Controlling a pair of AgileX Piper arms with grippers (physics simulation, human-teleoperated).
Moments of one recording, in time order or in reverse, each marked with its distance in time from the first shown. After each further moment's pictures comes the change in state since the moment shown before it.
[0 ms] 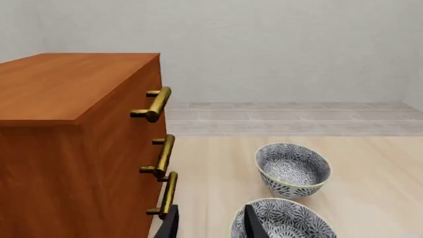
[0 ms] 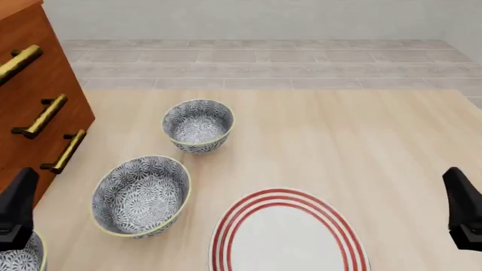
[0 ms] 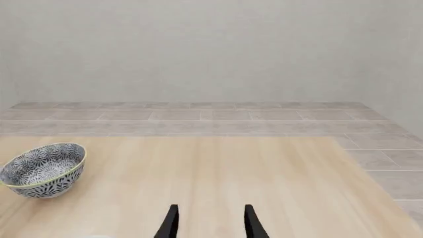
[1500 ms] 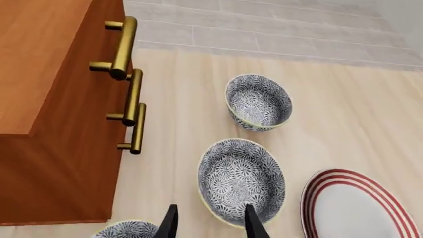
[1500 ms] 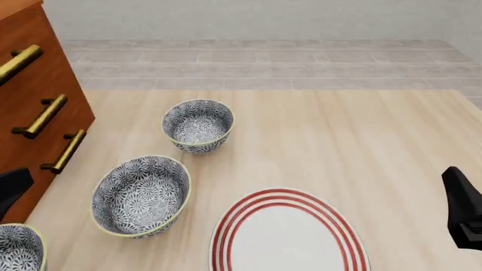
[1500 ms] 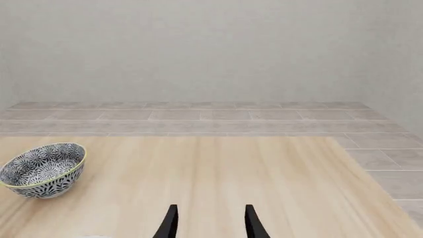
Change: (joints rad) left arm -0.141 0.222 -0.492 0.756 -0.174; right arm 0.000 0.013 -0.001 -0.011 0.000
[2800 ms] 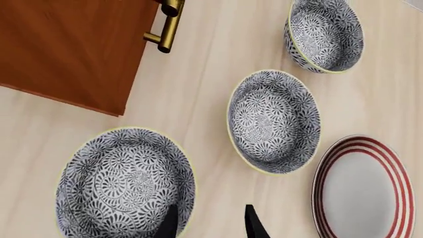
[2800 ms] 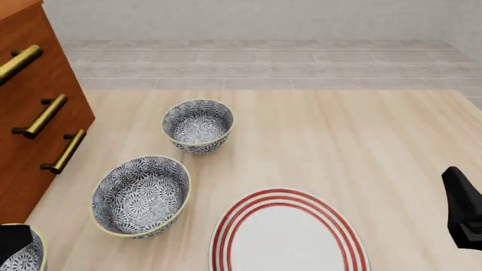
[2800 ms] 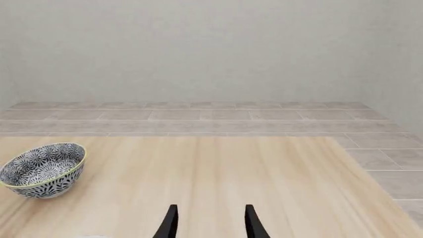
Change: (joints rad) left arm 0.064 0.055 -0.026 0.400 -0.237; right arm 0.000 0.000 0.000 0.000 0.000
